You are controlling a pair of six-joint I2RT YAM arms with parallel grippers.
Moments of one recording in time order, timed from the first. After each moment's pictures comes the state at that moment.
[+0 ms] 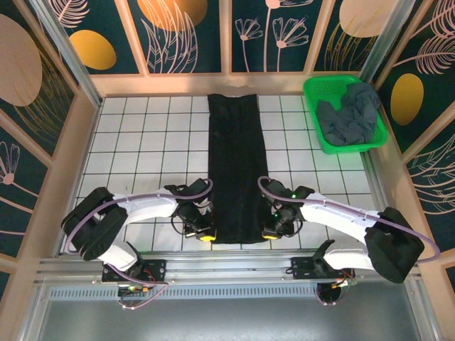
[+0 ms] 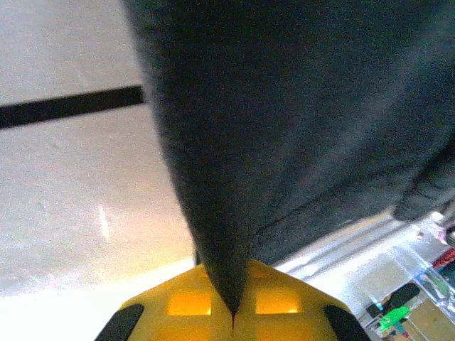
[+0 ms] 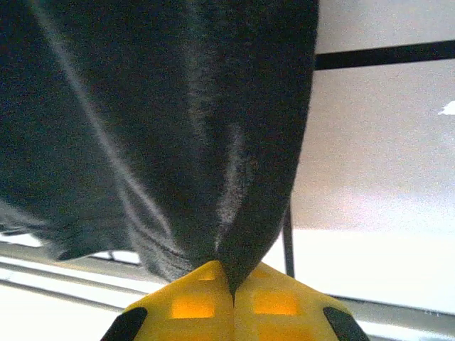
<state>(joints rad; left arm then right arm) -0.83 1.51 0.70 -0.54 0.59 -0.92 0.80 1.24 0.64 -0.83 -0.33 0.91</state>
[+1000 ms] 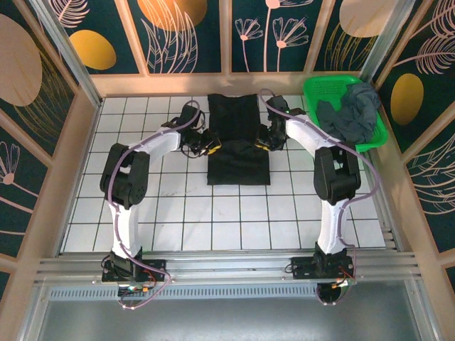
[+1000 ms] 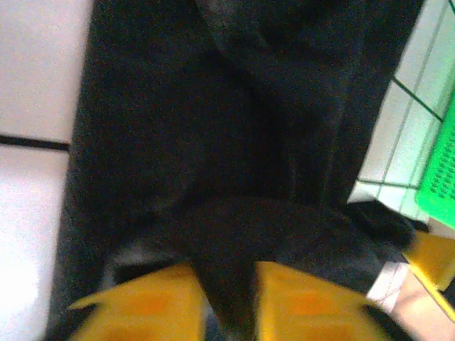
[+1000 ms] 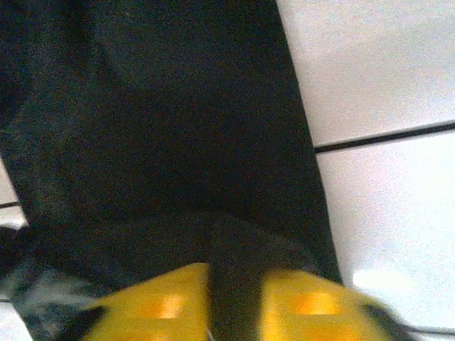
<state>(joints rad) -0.40 2.08 1.52 -0.43 0.44 -0.90 0.34 2.04 1.62 -0.78 -0.23 0.60</state>
